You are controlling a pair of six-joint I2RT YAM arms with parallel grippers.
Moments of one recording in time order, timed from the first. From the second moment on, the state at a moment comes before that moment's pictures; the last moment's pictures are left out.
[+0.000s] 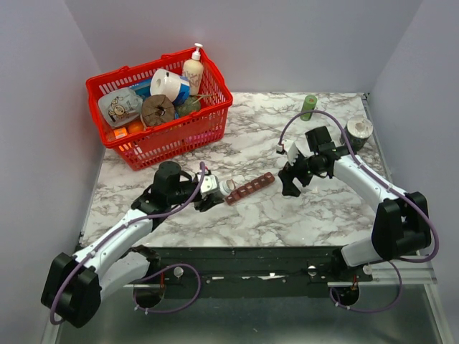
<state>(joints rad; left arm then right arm) -0.49 0.93 0.50 0.04 0.73 0.43 0.29 1.46 1.01 -0.68 -0.50 -0.61</state>
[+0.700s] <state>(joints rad) -0.58 1.25 0.68 -0.18 0.52 0.59 0.29 1.41 1.01 -0.70 -0.50 -0.62</state>
